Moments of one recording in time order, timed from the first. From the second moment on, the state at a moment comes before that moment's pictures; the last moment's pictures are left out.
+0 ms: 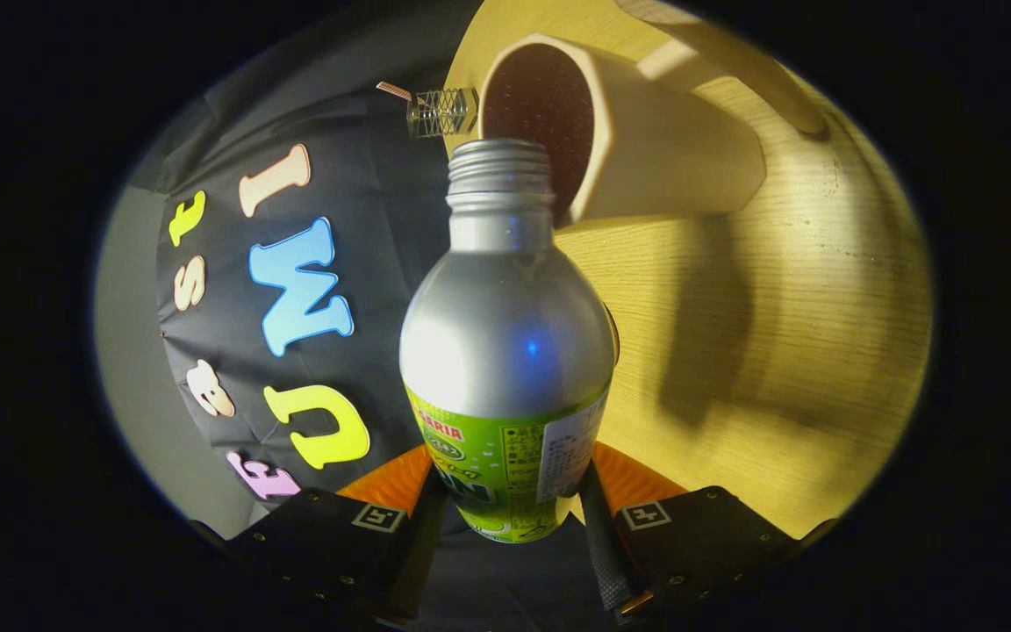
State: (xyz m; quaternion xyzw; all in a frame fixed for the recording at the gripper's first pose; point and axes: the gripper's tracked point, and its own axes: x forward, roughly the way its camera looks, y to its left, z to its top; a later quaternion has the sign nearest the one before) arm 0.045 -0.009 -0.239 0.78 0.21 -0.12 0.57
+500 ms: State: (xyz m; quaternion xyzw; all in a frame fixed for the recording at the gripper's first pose) arm 0.047 -0.011 -0.228 0.81 0.20 -0.12 0.53
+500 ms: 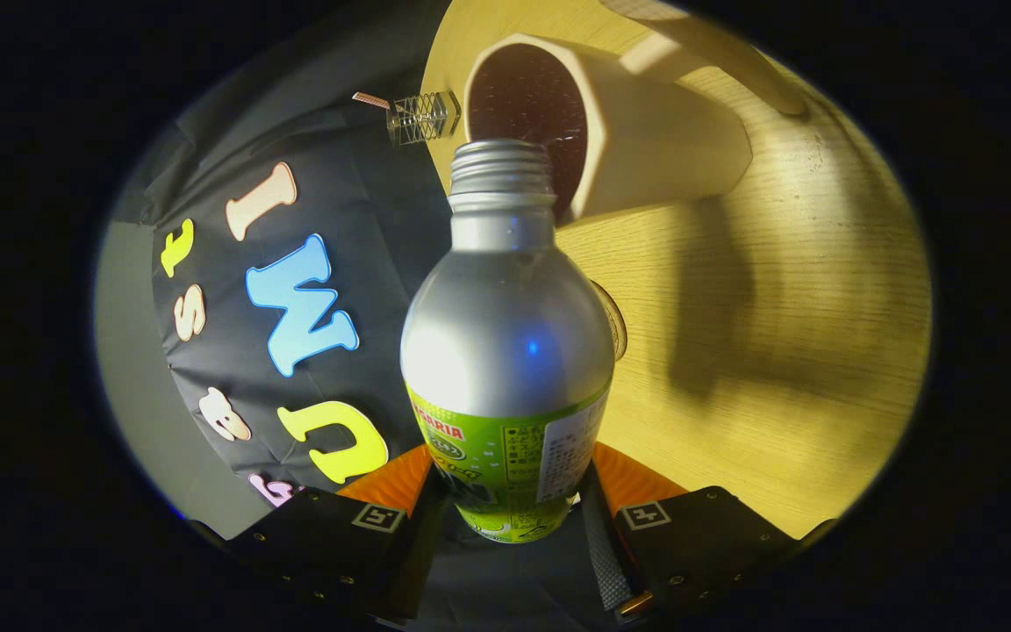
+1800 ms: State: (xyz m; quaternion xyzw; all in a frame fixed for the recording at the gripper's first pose) arm 0.053 -0.010 -0.199 0.86 0.23 -0.11 0.44
